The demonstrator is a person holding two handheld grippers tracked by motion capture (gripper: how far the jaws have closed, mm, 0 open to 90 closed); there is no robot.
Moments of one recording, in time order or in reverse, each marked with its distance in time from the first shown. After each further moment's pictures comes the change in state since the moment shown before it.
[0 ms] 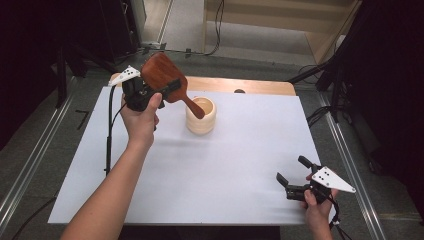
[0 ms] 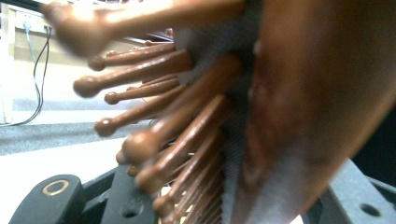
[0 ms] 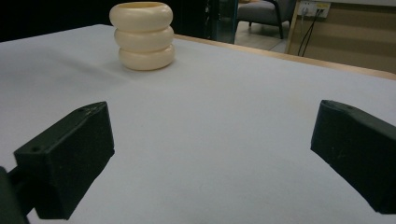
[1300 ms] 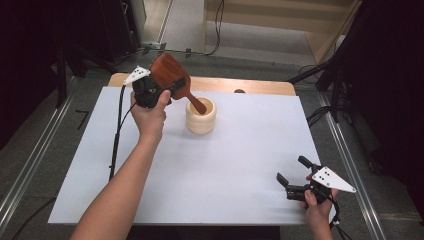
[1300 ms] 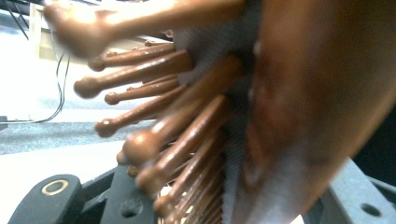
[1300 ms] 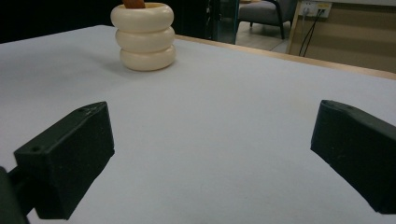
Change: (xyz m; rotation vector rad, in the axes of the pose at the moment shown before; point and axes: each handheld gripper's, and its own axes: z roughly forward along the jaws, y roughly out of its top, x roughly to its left) left arm 0.015 -0.015 0.031 -0.001 0.082 0.009; right arm -0.001 0.000 0.000 -0.004 0.007 0.000
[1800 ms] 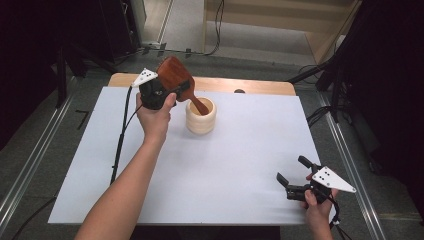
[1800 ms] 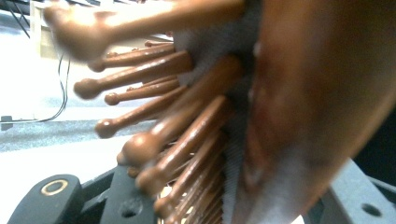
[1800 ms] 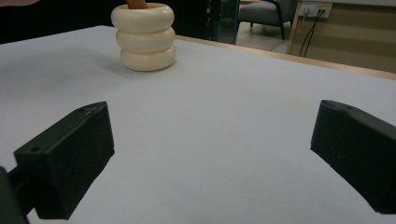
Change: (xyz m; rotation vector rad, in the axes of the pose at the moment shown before) left arm -0.003 -0.011 0.012 0.023 0.009 0.032; right arm 0.000 0.000 0.000 0.000 0.001 0.001
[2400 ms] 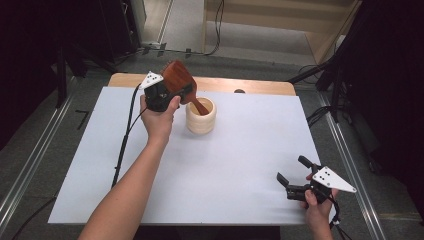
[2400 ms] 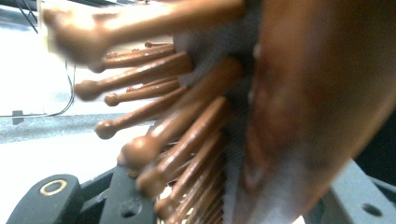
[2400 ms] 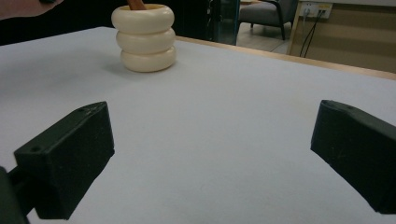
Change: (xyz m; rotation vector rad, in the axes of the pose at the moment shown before) left arm 0.000 -0.011 0.010 0.024 0.031 0.020; right arm 0.000 0.000 0.000 -0.003 0.002 0.007
